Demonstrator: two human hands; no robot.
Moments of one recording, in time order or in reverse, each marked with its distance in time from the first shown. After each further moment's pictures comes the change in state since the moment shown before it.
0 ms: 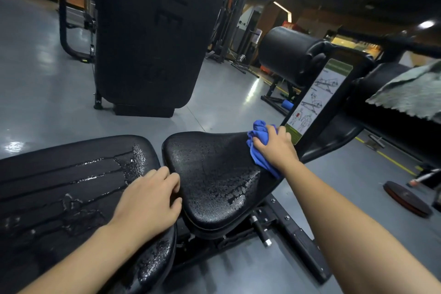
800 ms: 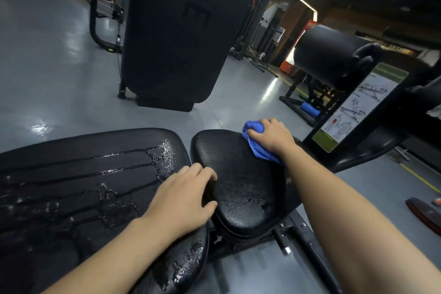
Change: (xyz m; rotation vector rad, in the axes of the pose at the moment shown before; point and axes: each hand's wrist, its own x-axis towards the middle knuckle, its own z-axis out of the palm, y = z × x) left_hand 0.004 -0.005 -0.011 -0.255 -0.102 -0.077; right_hand 0.047 -0.084 0.032 -0.089 -0.192 -0.171
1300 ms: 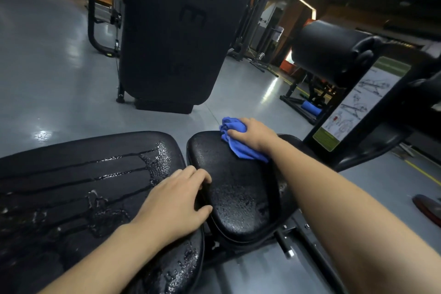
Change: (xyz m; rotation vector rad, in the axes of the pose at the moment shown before) left_hand 0.003 -0.003 0.001 -0.023 -0.024 0.010; right_hand 0.009 -0.028 0.007 0.191 -0.109 -0.154
